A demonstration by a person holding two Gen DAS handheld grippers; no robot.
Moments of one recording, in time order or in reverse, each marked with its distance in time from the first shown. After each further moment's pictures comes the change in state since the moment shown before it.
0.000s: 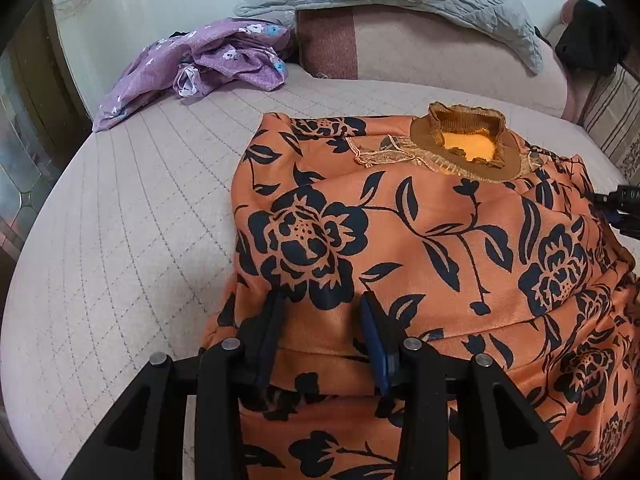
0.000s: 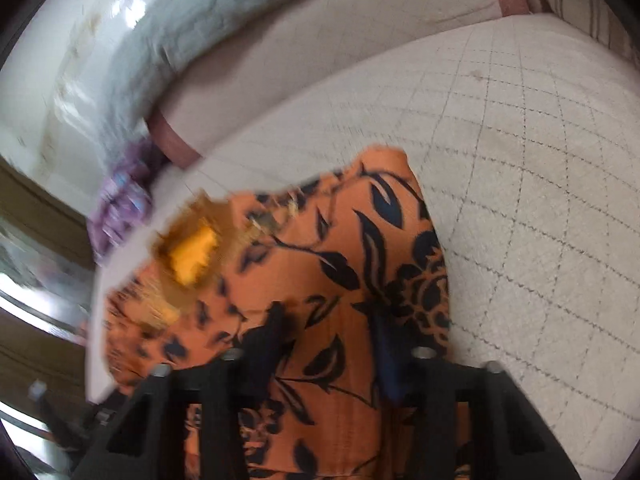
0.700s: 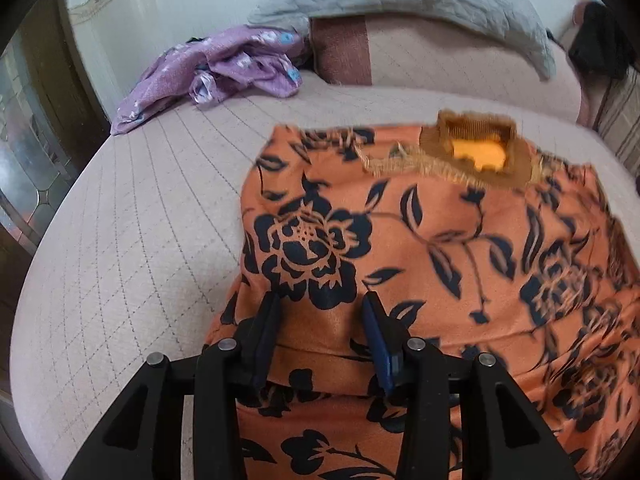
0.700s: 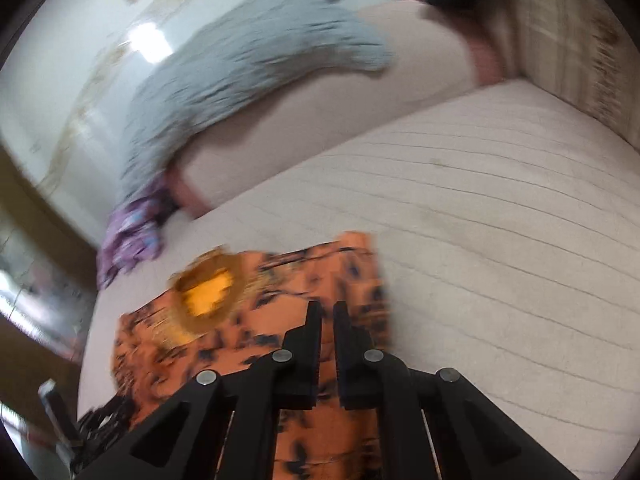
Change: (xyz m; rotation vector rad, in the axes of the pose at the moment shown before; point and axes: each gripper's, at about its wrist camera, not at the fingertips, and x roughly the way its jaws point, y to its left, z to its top) left arm -0.010 -0.006 0.001 -0.033 -0.037 0.061; right arm -0.084 0.002 0.003 -0.039 -0.185 0.041
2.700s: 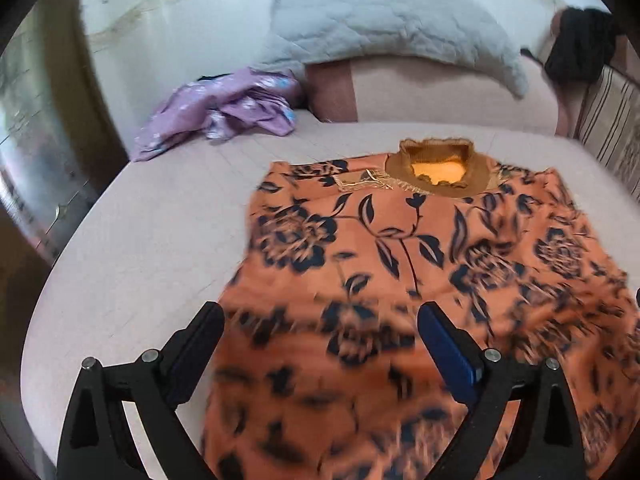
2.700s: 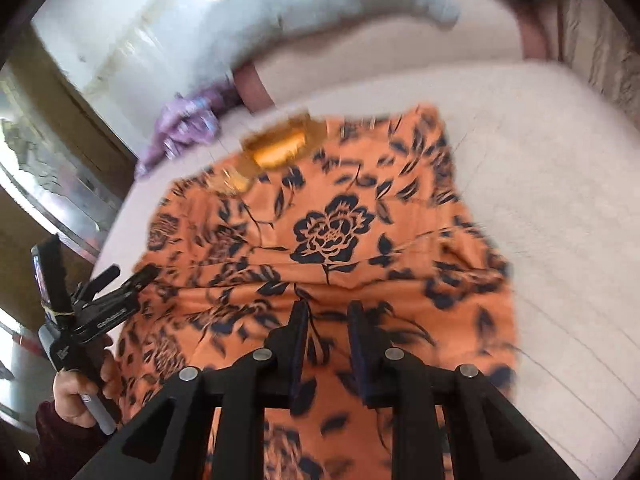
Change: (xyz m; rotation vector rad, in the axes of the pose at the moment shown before) left arm -0.077 -0.018 -0.041 0.014 -0.116 0.028; right arm -0.074 0.029 -0.125 -0.156 0.132 0.041
